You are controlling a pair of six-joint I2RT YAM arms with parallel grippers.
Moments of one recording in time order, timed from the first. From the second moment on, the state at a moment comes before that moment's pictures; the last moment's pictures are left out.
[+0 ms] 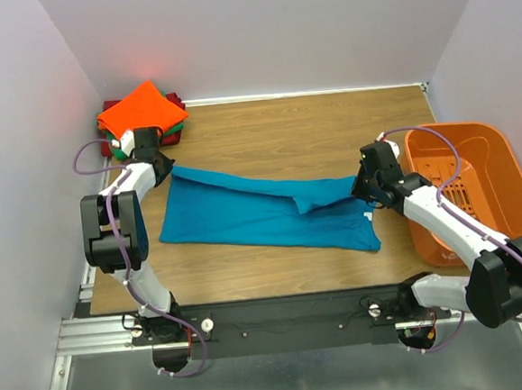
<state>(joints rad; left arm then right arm) 0.04 1.79 1.18 -0.20 -0.19 -0.79 0.34 1.23 0.84 -0.46 0.19 0.64</state>
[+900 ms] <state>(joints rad) 0.04 1.56 0.89 -0.16 -0.19 -0.79 0.34 1.14 0.74 -0.47 0.20 0.65</state>
